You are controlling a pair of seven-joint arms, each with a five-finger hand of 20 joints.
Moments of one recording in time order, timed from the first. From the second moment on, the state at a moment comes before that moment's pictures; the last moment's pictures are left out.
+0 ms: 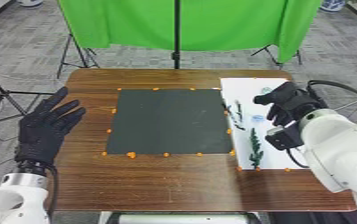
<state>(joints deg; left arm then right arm) 130.7 -48.3 -98.5 -129.4 30.1 18.7 18.3 -91.6 -38.4 77.2 -129.6 -95.0 2.2 54.6</state>
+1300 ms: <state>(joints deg) 133.8 -47.4 -100.4 -130.7 30.1 18.9 20.5 -88.0 -38.5 57.8 -128.1 -106.2 -17.9 71.4</state>
